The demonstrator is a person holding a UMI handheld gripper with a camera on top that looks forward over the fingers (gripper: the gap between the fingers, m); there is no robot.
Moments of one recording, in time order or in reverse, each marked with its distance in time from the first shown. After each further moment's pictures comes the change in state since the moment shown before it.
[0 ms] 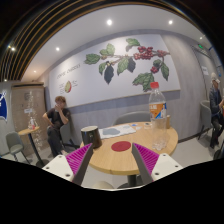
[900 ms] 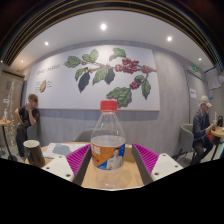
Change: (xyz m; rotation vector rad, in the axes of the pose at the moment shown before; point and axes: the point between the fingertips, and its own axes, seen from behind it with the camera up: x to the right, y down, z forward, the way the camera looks) arm 0.189 -0.089 0.129 0.135 0.283 -0.166
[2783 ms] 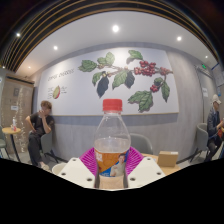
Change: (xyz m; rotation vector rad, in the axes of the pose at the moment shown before) arm -0.179 -0.042 0.040 0.040 -0.142 0.047
